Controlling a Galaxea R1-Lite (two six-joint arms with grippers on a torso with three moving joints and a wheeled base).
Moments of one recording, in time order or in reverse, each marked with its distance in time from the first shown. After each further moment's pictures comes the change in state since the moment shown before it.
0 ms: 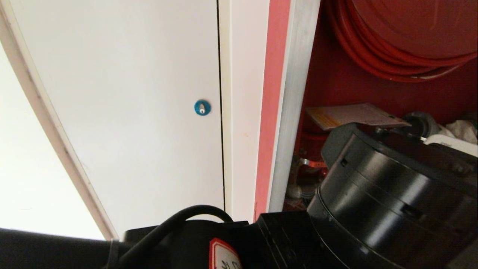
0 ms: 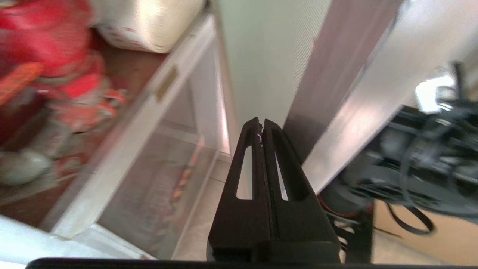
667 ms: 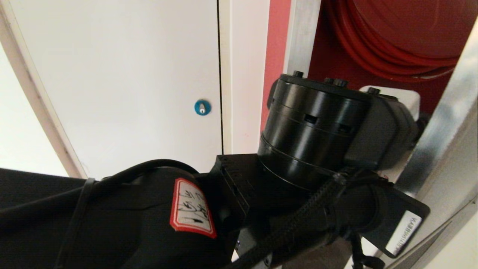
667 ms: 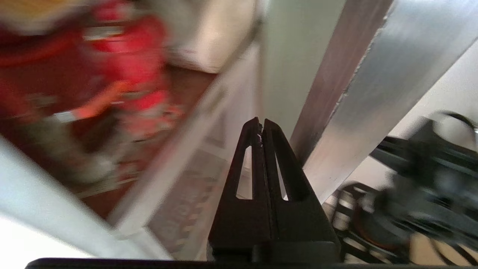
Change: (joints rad) left arm 0.114 -0.030 -0.020 -0.002 0.002 0.009; right arm 0.000 0.000 0.000 0.000 0.000 0.000
